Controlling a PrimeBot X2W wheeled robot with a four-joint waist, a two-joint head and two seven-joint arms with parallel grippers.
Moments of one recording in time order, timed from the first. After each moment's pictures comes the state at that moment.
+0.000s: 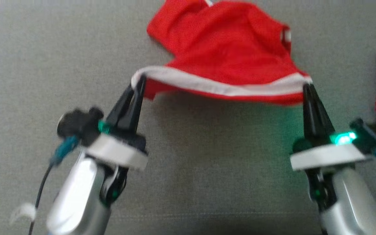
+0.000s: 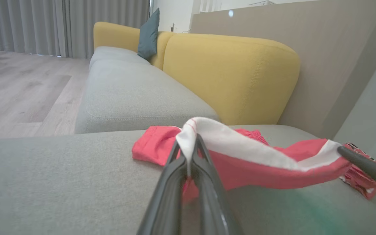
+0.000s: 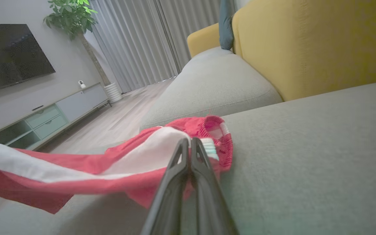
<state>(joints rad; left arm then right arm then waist) -0.37 0.09 -0.36 0.22 -0.31 -0.12 -0.26 -0.28 -0.07 0.13 0.27 0.37 0.13 -0.23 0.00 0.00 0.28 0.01</state>
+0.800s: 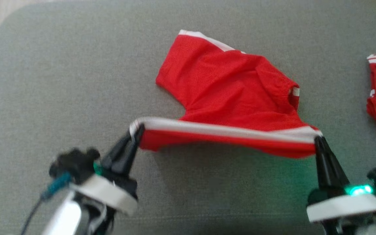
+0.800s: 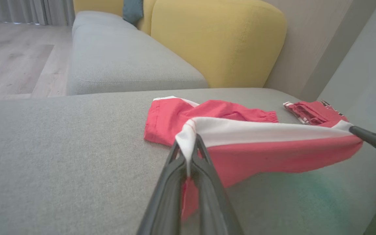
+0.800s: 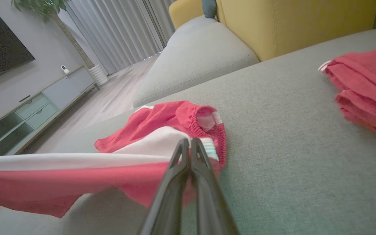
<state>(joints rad) -0.05 0.24 -0.38 -0.09 -0.35 -0.10 -0.10 0.17 -0.04 0.03 -0.14 0.41 0.13 -0.01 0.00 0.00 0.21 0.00</state>
